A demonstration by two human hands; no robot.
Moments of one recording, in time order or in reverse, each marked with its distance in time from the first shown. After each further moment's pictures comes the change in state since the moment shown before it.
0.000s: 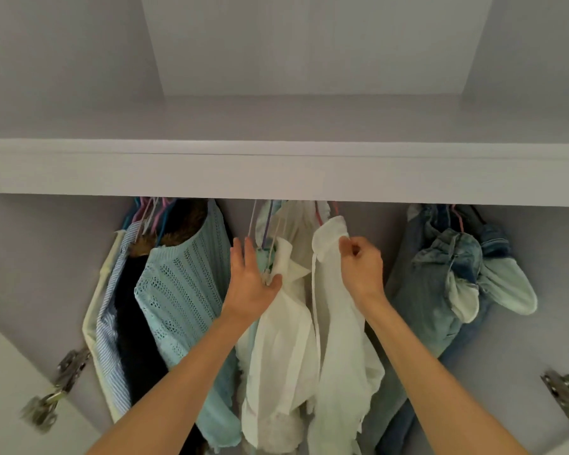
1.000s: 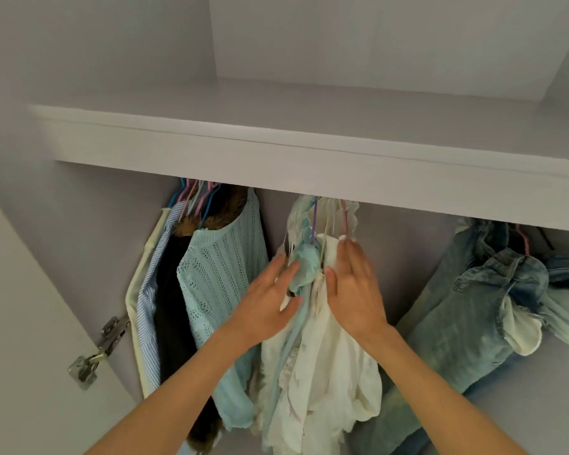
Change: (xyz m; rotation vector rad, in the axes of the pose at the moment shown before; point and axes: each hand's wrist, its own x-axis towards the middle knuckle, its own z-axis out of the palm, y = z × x) left_hand -0.033 -0.031 -0.032 0.286 -0.202 0.252; right_hand -0.028 0.013 0.051 -0.736 -0.297 -0.434
